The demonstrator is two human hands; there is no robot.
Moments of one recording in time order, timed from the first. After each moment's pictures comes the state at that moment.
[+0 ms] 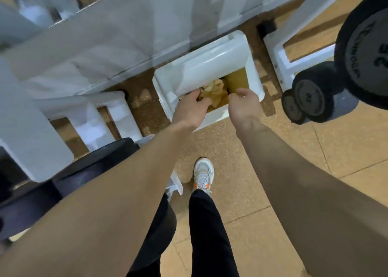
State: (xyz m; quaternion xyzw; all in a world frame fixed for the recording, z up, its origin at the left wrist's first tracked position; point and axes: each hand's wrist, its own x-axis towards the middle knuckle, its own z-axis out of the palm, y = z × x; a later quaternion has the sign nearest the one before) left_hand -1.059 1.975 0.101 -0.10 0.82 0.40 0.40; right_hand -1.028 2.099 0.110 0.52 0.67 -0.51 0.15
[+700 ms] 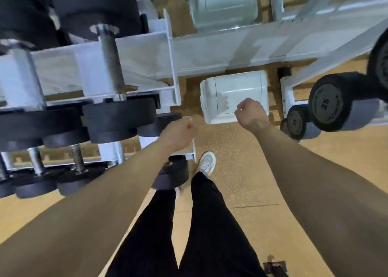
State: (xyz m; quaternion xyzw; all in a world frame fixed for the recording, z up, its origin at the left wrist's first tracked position) left_hand -0.957 1.839 0.348 -0.14 0.85 0.28 0.42; right_hand -1.007 2.053 0.329 0.18 0.88 -0.28 0.33
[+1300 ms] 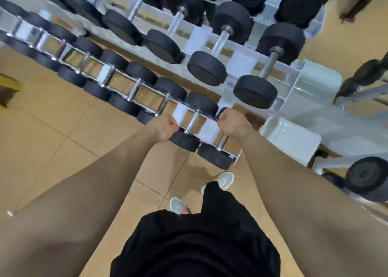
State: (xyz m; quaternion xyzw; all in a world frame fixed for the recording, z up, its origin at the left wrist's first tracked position) left_hand -0.654 1.586 0.508 -0.36 0.84 0.34 0.22; right_hand -0.810 1.767 0.511 -0.23 0.89 -0.14 0.36
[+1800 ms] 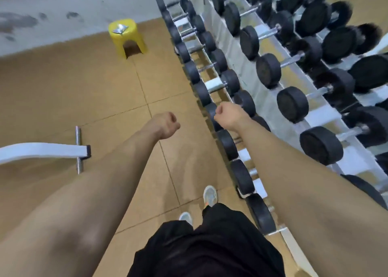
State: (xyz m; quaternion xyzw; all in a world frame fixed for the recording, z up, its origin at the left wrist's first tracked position) left_hand -0.388 1.430 0.573 -0.64 0.70 0.32 0.07; right_hand -0.609 1.473 0.608 -0.57 0.75 -0.05 0.33
